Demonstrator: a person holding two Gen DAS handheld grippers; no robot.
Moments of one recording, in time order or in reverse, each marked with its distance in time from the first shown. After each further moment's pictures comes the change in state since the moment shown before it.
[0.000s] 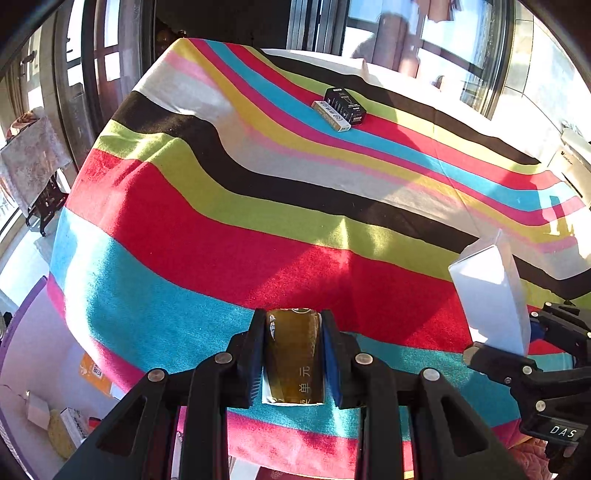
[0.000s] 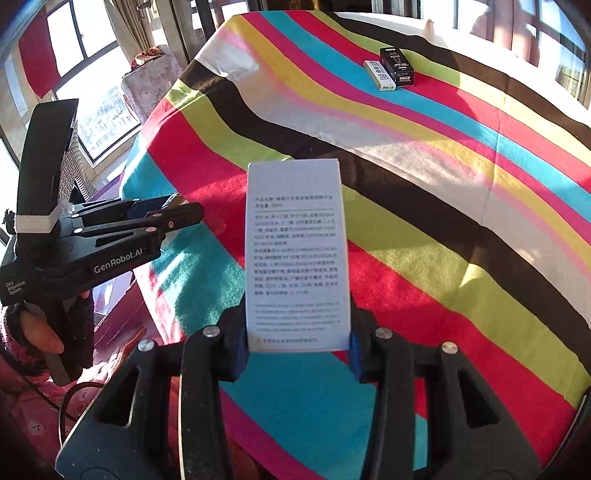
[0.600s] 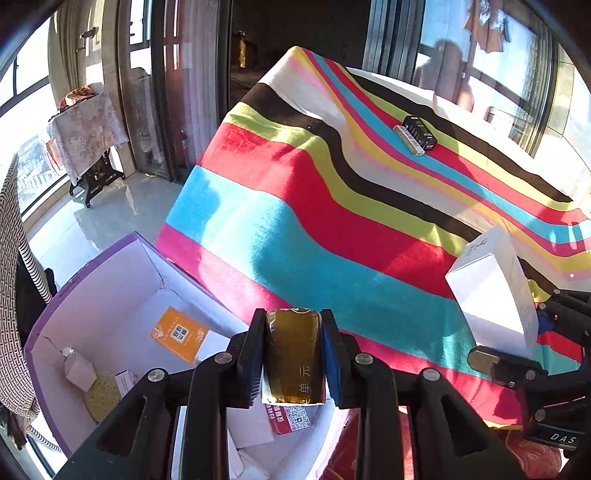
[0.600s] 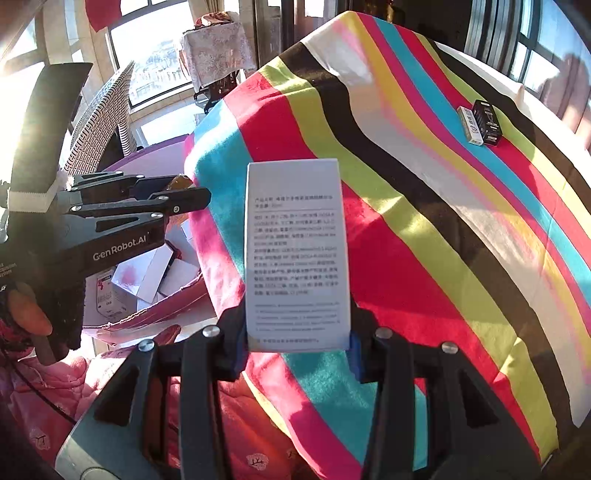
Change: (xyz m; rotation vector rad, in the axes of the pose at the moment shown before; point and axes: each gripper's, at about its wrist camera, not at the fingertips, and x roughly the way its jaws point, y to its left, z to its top) left arm -0.050 0.092 -0.039 -0.154 -0.036 0.148; right arm 0.013 0.100 0.021 -0.300 0.028 0.052
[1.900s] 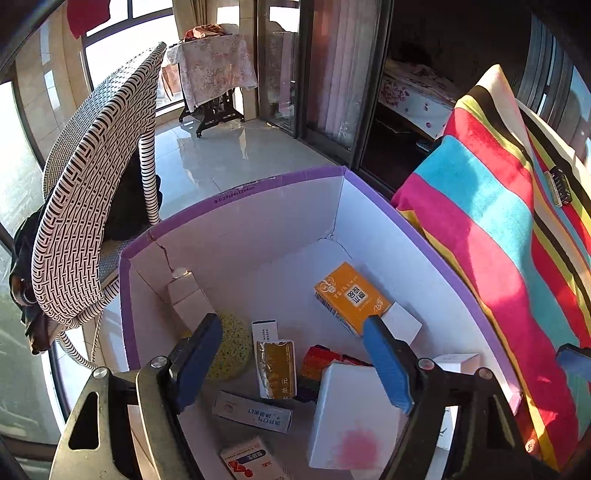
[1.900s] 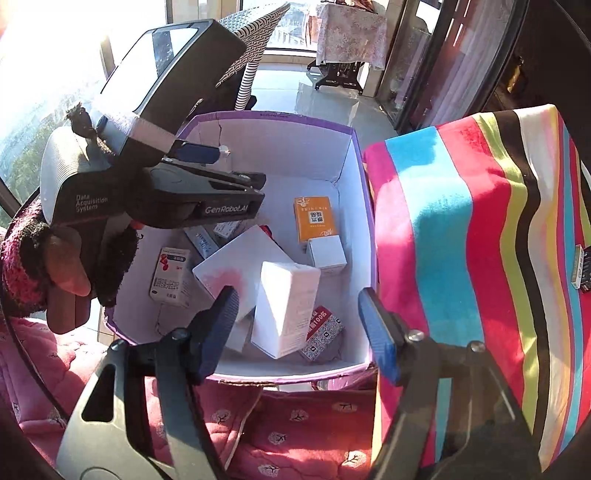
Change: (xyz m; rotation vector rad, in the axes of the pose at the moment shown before) left arm 0.003 0.139 -0.038 -0.343 0.070 0.296; right arm 0.043 0.136 0.035 -0.384 0.008 0.141
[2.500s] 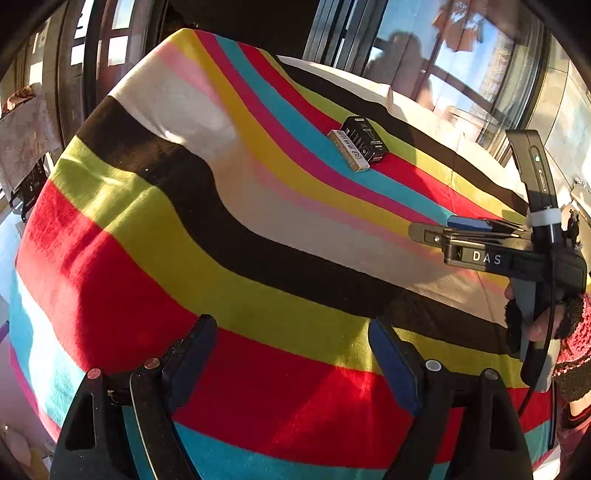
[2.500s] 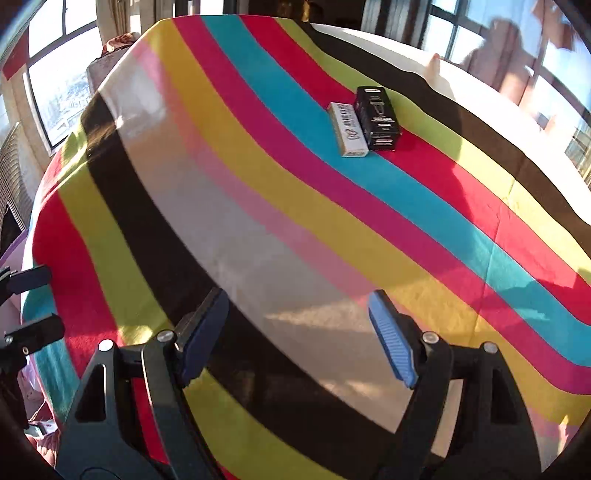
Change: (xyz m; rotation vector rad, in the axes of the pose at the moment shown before) left arm 0.014 -0.292 0.044 0.417 -0.007 -0.513; right arm -0.028 -0.345 -0.097 0.655 -0.007 -0.419
